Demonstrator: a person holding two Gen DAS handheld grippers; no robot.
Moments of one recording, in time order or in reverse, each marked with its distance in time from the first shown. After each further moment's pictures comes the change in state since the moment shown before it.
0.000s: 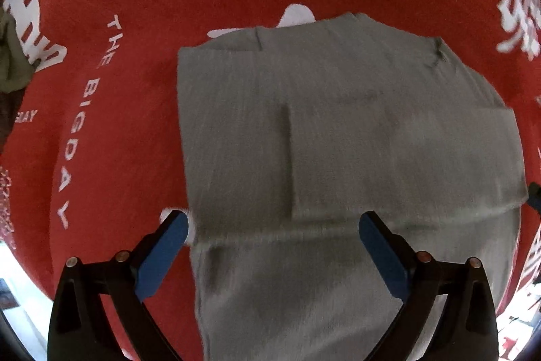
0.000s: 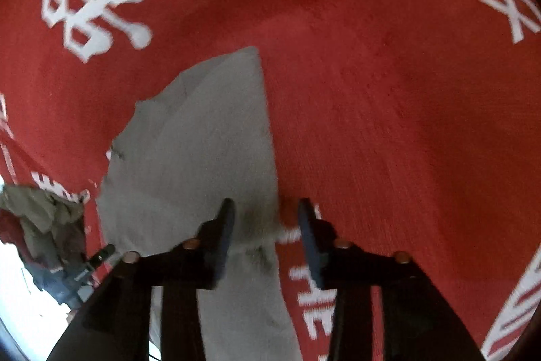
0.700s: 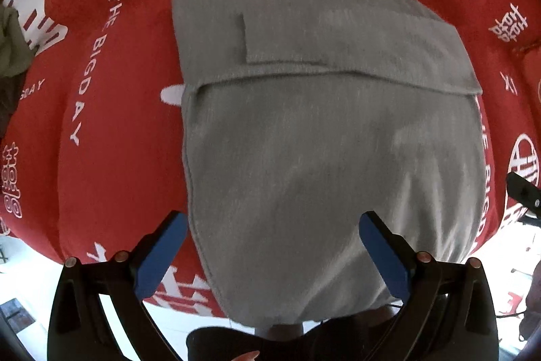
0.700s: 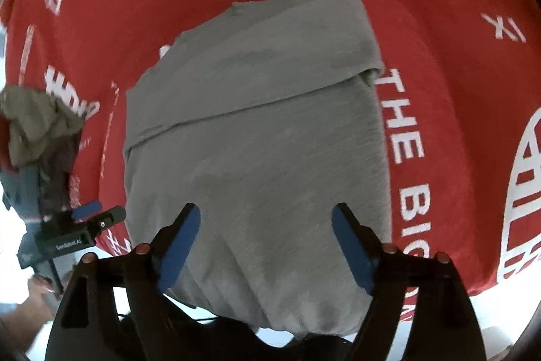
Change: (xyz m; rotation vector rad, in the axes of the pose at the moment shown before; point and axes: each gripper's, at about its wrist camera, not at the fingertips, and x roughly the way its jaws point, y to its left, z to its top) left arm -0.068 -0.012 -0.093 0.097 0.118 -0.065; right arm -0.046 0.102 -0.148 -0.250 0.048 -0.093
